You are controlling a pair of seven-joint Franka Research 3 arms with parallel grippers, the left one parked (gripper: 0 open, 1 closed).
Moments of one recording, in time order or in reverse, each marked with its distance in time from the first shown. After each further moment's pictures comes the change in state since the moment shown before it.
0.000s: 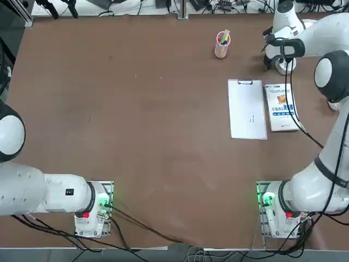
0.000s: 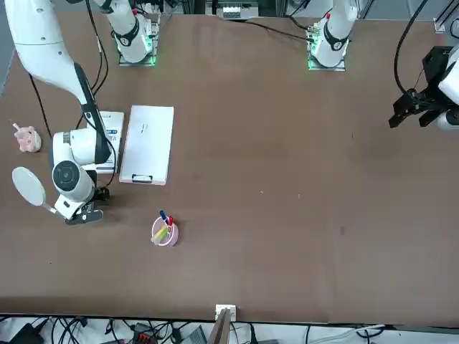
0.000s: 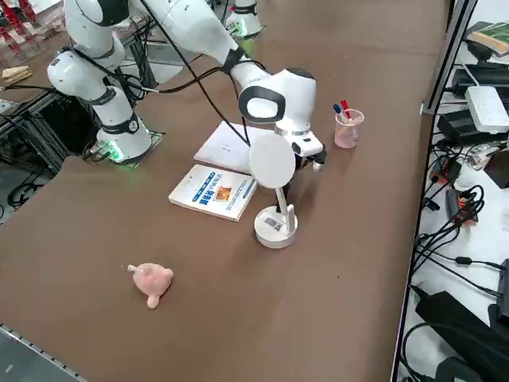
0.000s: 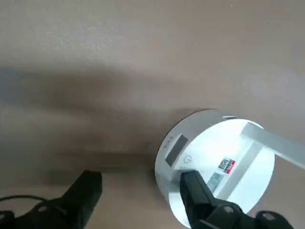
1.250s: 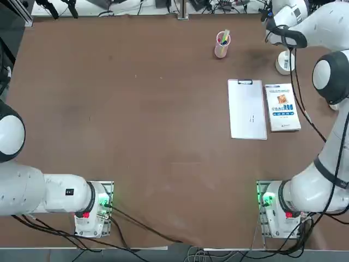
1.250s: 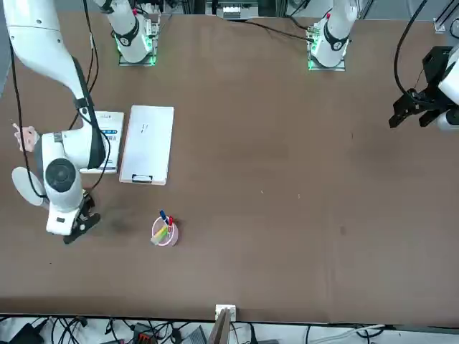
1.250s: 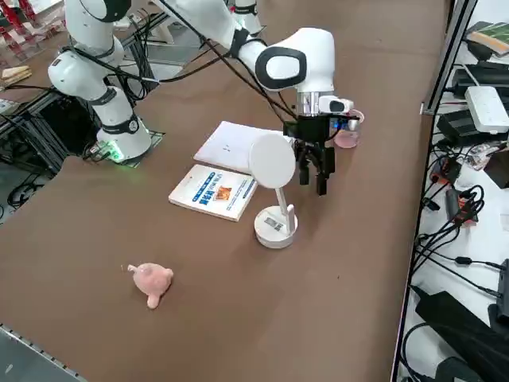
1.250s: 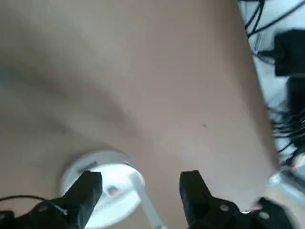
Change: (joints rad) arm 0.047 -0.016 0.004 0.183 -0.276 -0.077 -0.503
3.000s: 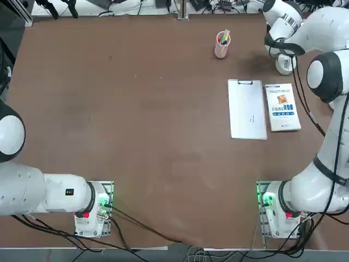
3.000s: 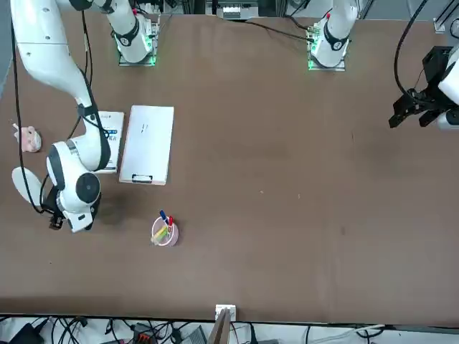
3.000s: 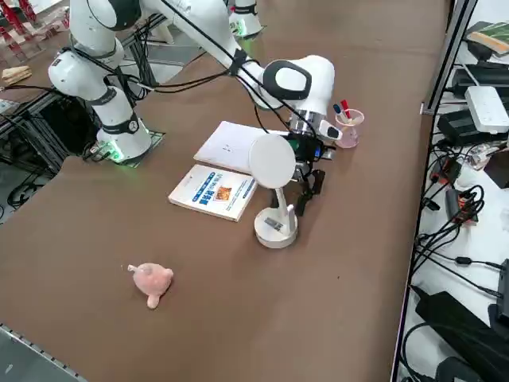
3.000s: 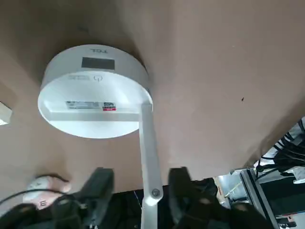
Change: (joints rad) arm 0.005 0.079 -0.006 0.024 -0.236 -0.229 -0.376
